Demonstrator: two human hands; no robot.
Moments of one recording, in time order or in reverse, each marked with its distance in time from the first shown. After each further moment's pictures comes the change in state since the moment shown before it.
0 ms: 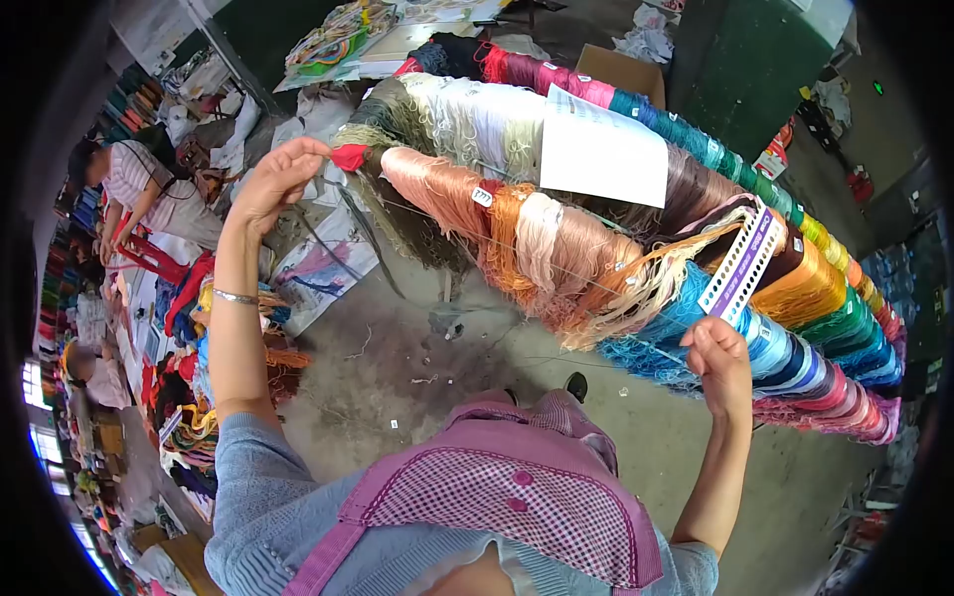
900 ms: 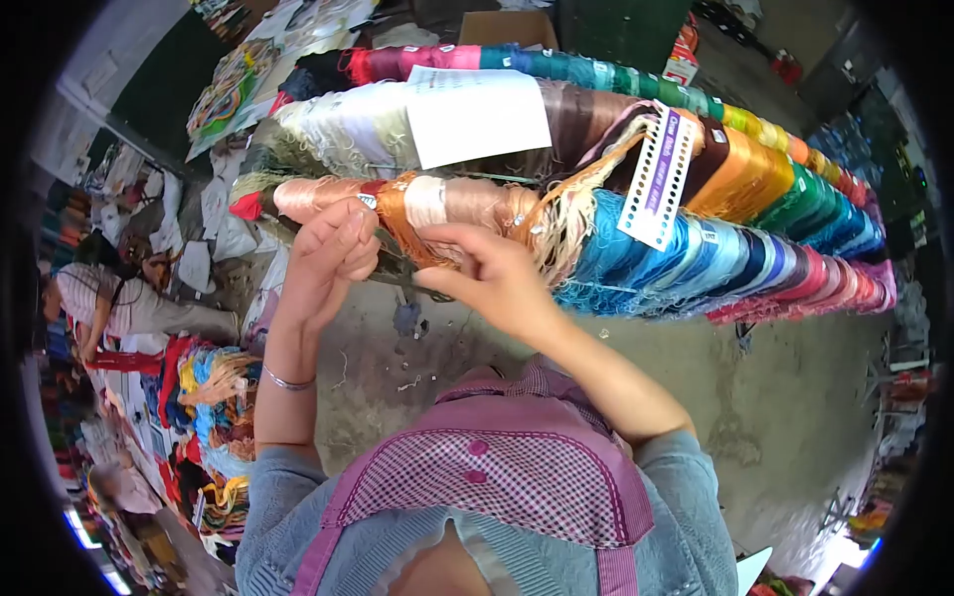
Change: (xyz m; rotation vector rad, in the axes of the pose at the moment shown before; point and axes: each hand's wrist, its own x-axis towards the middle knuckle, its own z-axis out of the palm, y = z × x) left_hand -0.007 0.011 0.217 -0.613 -0.468 0.037; right_hand 0.048 -0.006 0.141 -0.247 -0.085 -0.264
